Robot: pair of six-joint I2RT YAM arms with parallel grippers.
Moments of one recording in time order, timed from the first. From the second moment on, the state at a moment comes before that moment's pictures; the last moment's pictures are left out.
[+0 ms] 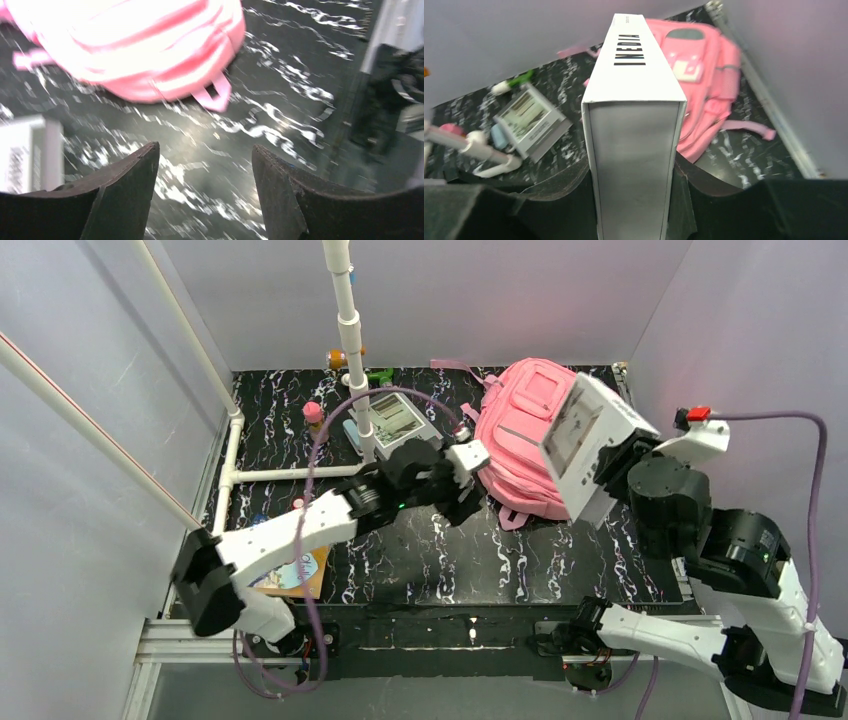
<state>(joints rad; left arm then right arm) -0.96 1.26 1.04 -0.22 0.15 -0.03 1.00 0.76 1.45 -1.14 0.99 0.74</state>
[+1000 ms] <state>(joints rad) -0.93 2.20 1.68 -0.09 0.19 0.65 1.00 0.69 1.63 -1.24 1.23 0.57</state>
